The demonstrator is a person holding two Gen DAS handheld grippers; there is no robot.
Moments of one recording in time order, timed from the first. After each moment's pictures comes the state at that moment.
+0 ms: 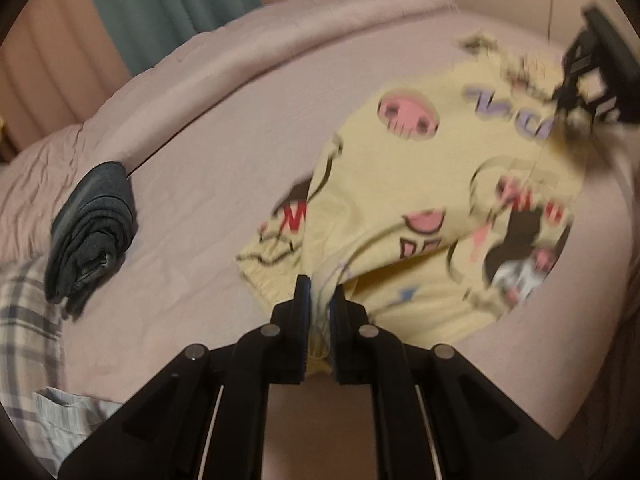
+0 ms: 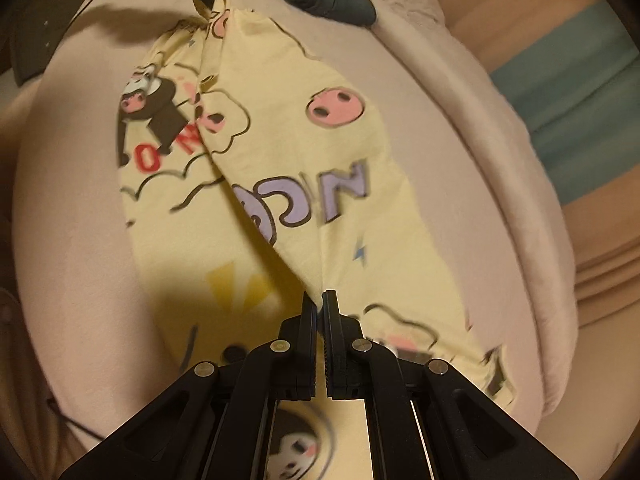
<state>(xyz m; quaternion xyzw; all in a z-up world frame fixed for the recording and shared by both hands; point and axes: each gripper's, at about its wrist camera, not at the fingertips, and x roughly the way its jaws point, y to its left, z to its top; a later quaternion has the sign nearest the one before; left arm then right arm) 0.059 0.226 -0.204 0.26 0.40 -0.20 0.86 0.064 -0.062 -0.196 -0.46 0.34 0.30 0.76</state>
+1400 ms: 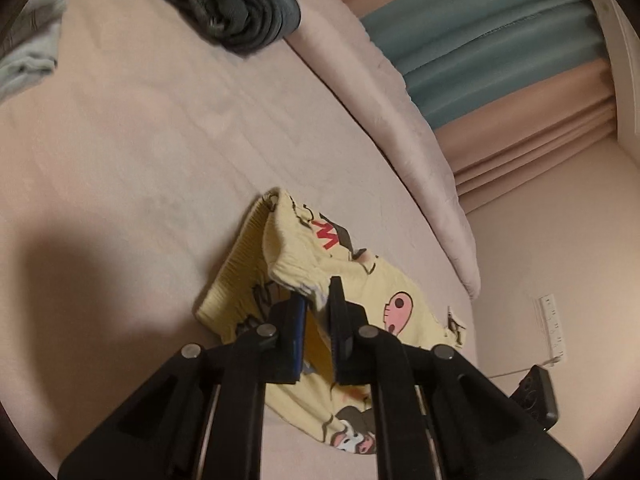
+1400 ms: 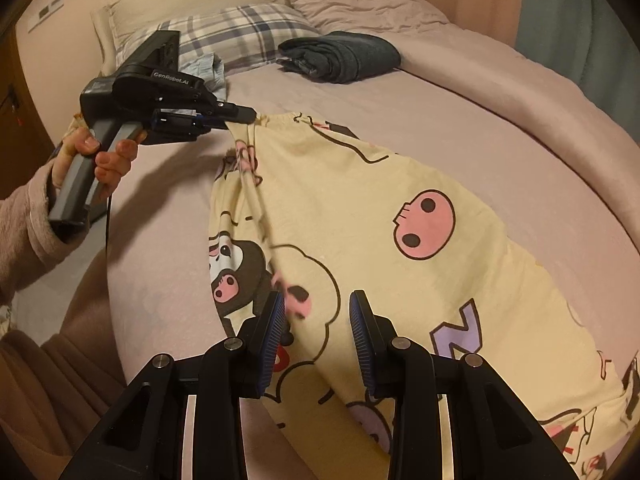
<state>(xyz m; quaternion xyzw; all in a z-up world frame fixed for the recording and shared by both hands) 0.047 0.322 -0.217 -0.42 0.36 -0.08 0.83 0.078 -0.002 -0.174 -0.21 0.37 0.44 0.79</state>
